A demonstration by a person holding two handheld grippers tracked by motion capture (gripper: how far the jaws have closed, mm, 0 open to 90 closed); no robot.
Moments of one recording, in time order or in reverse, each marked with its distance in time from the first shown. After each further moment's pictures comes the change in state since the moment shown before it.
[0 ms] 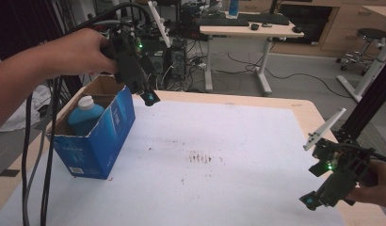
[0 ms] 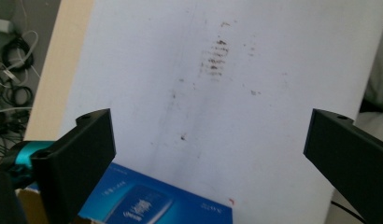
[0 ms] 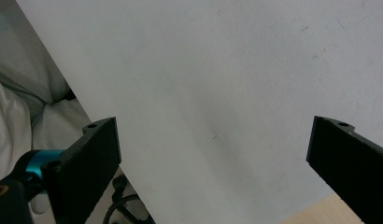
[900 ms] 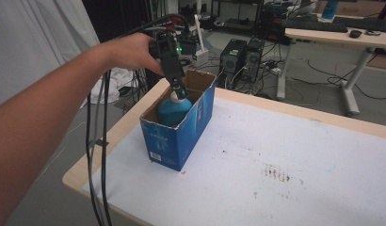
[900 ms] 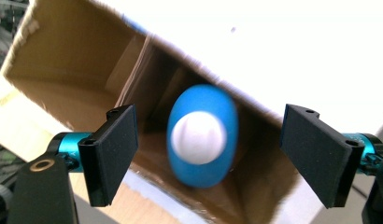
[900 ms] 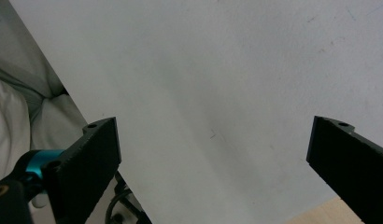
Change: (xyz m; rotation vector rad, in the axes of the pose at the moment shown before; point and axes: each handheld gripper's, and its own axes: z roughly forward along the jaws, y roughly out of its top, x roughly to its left) left arm 0.049 -0.134 -0.023 0.127 0.035 -0.273; right arm -0.006 0.004 0.010 0.041 0.013 0.008
